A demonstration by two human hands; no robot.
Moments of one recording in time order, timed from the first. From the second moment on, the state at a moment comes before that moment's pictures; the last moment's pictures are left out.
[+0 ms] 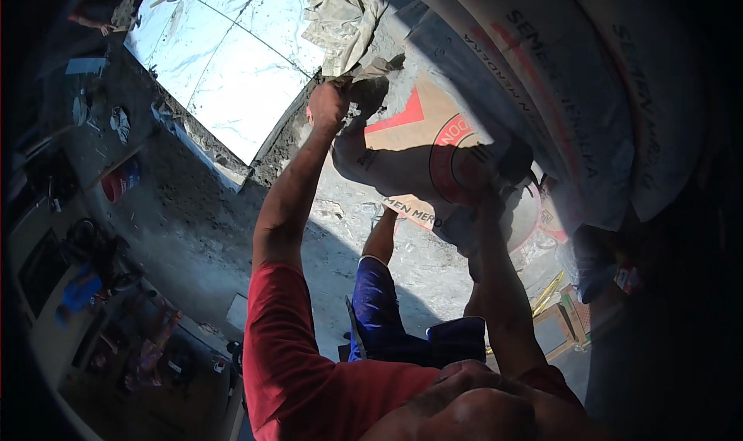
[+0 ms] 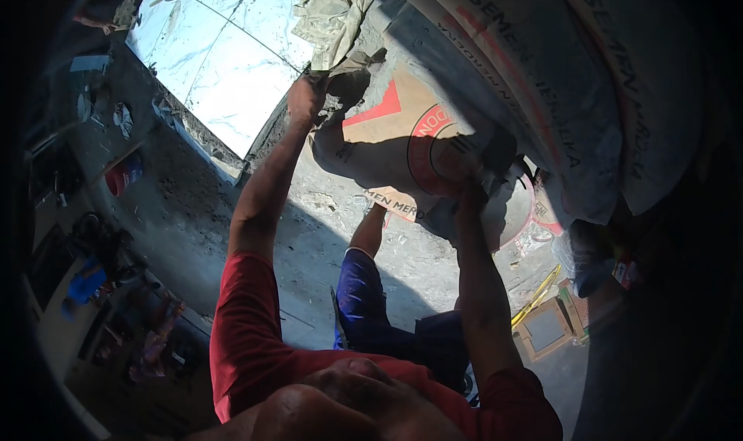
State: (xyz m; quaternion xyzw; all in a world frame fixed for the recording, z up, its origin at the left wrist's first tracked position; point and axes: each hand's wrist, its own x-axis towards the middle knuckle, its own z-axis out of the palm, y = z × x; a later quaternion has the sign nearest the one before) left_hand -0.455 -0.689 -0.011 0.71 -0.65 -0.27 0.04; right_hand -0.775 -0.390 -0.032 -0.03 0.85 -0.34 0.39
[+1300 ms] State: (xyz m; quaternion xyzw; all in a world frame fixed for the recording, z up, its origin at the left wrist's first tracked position) left_hand -0.540 -0.541 0.028 0.60 -0.77 -0.14 0.18; right_hand -0.810 -0.329 0.026 -0.23 0.84 -0.31 0.38
